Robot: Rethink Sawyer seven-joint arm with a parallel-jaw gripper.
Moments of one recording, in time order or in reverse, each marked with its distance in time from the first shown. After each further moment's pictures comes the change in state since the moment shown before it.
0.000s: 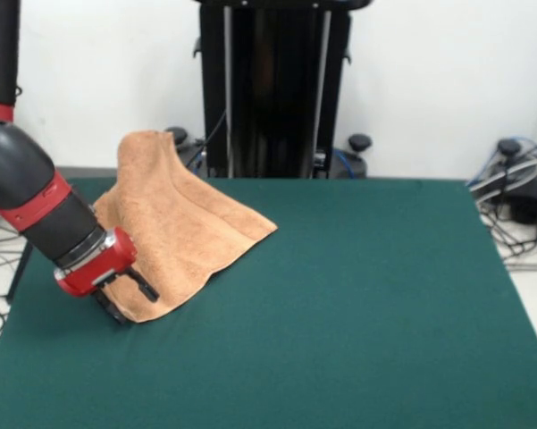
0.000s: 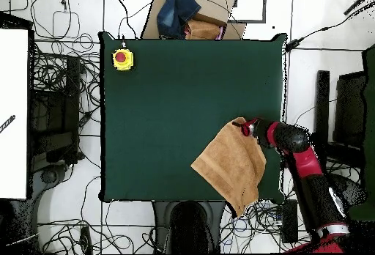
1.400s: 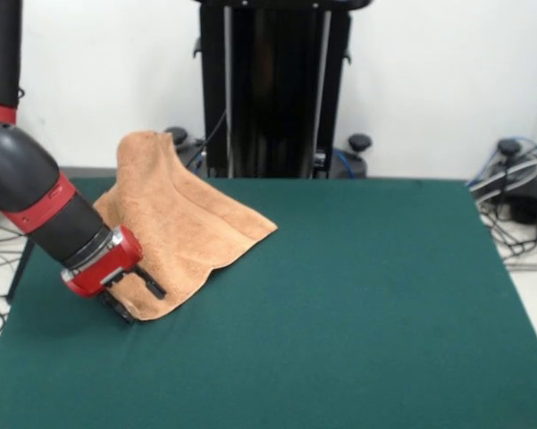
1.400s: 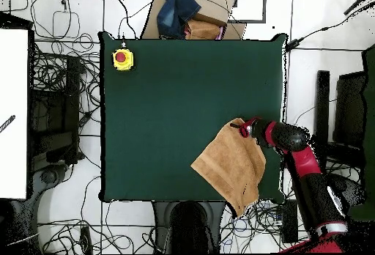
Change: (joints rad) arm 0.009 0.004 -0.003 -0.001 0.001 0.020 -0.063
